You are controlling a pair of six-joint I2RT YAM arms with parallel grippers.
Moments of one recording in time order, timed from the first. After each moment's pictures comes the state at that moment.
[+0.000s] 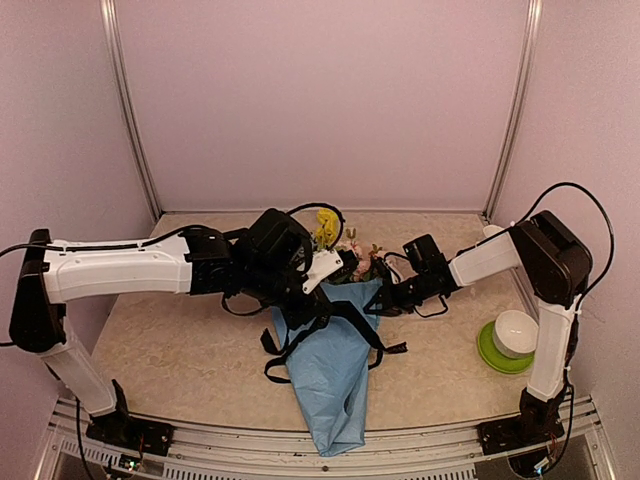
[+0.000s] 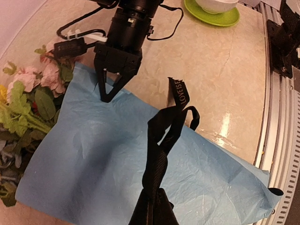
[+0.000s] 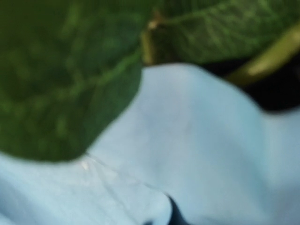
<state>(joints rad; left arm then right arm) -1.05 1.65 1.32 -0.47 0.11 0.14 0.50 1.98 1.04 0.03 -0.65 0.42</state>
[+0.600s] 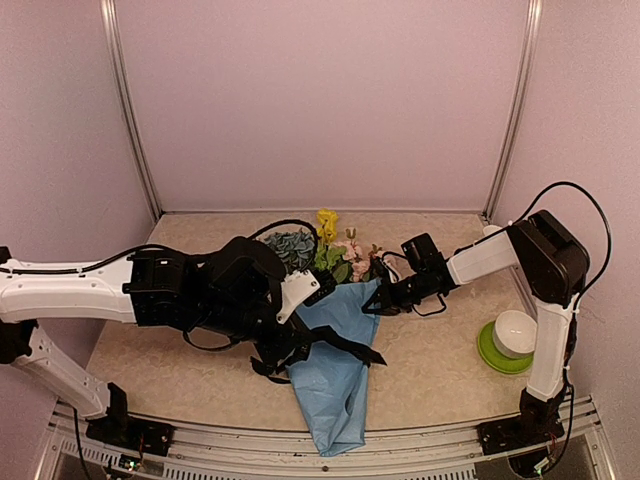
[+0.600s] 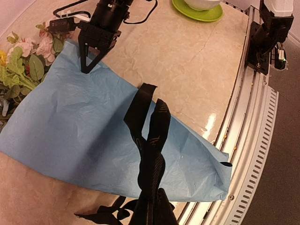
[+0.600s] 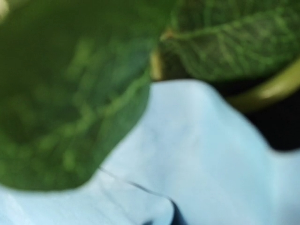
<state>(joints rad) -1.24 1.41 1.19 -0.58 -0.07 -0.15 0.50 2.01 1.06 0.01 -0.66 0.41</state>
